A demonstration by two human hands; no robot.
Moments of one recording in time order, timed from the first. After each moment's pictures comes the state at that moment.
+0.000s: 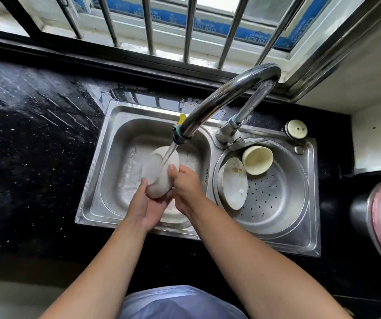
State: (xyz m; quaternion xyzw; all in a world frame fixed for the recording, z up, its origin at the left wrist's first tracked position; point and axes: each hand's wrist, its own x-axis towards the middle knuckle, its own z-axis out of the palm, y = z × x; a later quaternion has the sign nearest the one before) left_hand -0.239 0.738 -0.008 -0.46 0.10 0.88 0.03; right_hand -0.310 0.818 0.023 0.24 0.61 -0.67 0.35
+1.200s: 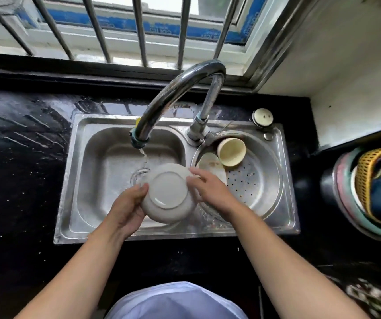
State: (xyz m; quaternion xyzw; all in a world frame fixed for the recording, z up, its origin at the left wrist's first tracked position) left_hand -0.245 0.745 0.024 -0.37 0.34 0.85 0.15; right_hand -0.330 0.955 0.064 0.08 0.75 -0.54 0.38
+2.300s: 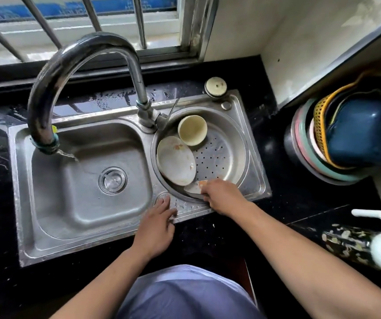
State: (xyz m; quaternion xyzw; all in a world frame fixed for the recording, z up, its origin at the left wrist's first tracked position) left_hand -0.202 0.878 -0.024 0.04 0.90 0.31 0.29; right_hand -0.296 1.100 0.018 -0.15 0.93 -0.03 0.34
